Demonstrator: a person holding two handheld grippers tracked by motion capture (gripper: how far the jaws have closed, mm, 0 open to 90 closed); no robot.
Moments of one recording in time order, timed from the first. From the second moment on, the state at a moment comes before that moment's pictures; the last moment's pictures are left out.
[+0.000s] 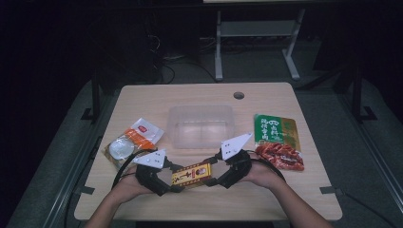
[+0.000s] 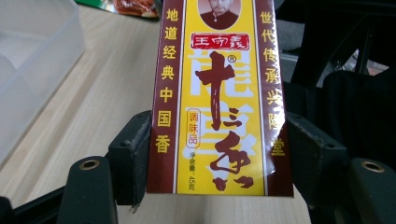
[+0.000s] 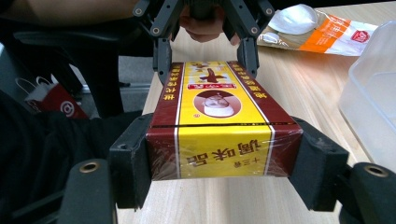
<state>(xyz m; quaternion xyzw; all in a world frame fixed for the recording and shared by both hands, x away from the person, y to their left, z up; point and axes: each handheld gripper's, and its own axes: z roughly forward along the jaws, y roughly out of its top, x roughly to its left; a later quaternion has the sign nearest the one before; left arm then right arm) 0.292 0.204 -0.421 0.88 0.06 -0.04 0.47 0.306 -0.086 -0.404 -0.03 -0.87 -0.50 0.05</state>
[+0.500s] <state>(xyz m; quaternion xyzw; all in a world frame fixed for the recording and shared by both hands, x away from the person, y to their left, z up) 0.295 0.202 -0.427 0.89 0.09 -0.02 0.45 0.308 -0.091 -0.399 -0.05 -0.87 -0.49 0.03</state>
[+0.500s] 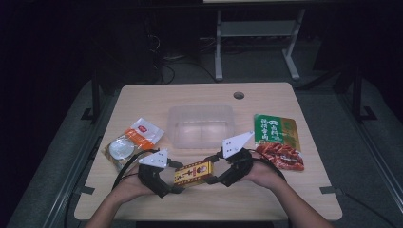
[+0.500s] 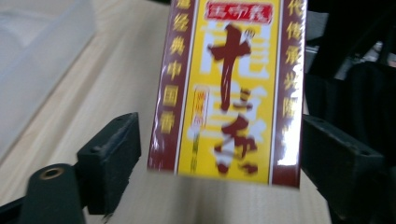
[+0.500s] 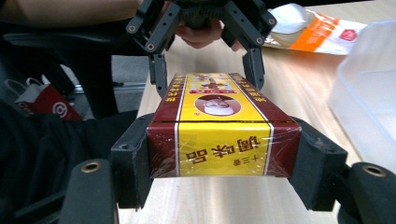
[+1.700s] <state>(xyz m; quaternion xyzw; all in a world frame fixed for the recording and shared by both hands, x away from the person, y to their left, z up) 0.278 0.229 -0.439 0.88 0.20 0.03 0.43 0.339 -0.099 -0.376 -0.11 -0.87 -0.47 -0.04</state>
